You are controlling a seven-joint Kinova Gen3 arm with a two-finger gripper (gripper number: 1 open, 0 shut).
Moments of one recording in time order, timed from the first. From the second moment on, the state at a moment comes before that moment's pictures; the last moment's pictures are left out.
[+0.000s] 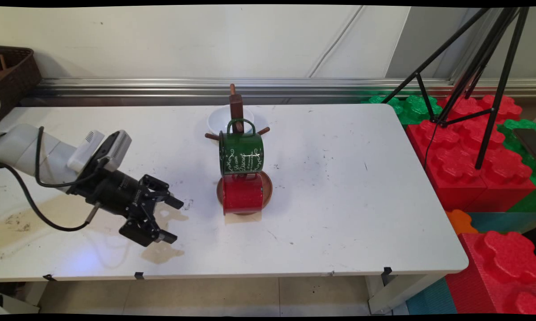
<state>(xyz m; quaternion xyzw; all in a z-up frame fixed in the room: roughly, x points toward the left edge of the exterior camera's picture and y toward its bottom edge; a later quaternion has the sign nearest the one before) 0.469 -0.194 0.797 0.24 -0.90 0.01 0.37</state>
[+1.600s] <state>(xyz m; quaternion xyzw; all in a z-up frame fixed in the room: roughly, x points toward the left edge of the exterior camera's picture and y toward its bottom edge) 0.422 -0.185 0.794 0.25 -0.89 0.07 0.37</state>
